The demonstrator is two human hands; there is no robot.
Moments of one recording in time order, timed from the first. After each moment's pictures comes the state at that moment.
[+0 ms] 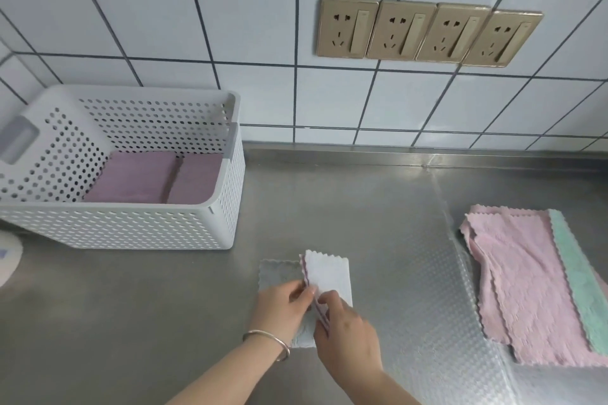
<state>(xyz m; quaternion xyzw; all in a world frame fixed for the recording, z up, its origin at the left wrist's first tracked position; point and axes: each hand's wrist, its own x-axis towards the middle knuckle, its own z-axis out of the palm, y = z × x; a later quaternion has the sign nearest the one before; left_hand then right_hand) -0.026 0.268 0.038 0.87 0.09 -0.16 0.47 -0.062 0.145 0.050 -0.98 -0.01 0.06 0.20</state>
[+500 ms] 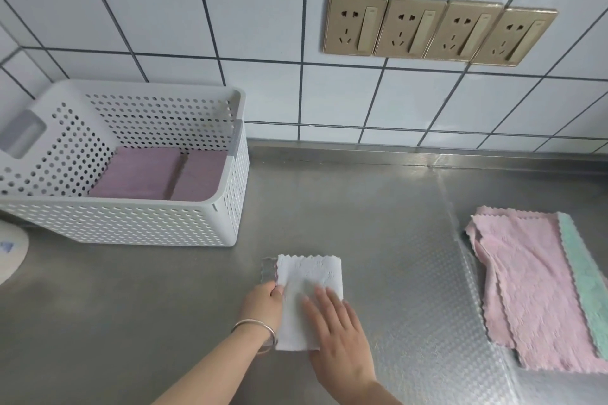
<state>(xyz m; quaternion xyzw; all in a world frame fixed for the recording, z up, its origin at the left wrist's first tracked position) -0.016 0.295 0.004 0.87 0.21 -0.20 0.39 -0.076 0.140 -0.007 -0.97 -0.19 0.03 0.15</state>
